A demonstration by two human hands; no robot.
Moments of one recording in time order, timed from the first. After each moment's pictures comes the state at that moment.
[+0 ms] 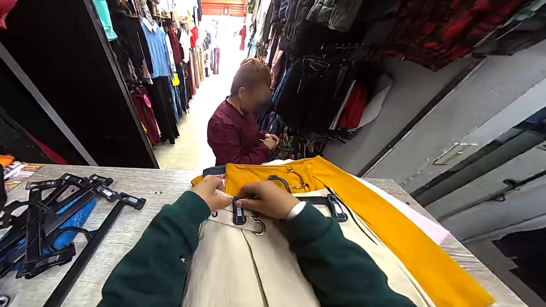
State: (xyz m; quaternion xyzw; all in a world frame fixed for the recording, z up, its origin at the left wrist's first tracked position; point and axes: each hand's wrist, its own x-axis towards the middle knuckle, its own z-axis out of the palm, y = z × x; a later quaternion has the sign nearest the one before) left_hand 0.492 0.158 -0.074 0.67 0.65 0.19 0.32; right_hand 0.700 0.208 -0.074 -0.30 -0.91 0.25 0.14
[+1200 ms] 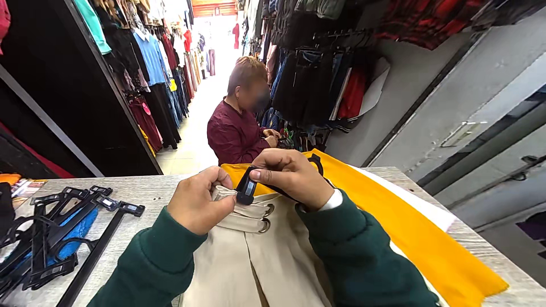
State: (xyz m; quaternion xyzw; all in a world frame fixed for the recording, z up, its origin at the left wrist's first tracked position) left_hand 0.525 0.089 -0.023 0.68 0.58 0.42 0.16; right_hand 0.735 0.198 -0.024 -0.17 -0.83 0.34 0.41
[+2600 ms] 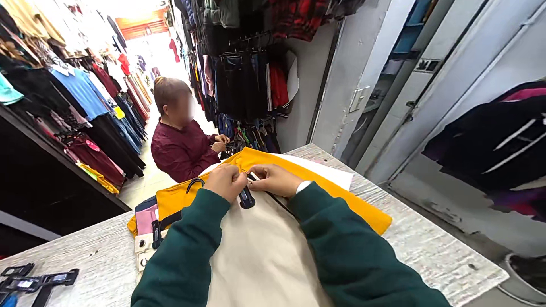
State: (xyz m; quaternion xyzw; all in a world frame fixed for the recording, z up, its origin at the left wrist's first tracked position) left_hand 0.691 0.214 -0.036 0.82 0.50 0.23 0.17; right_hand 0.883 0.237 -0.078 -0.48 -0.69 0.46 0.29
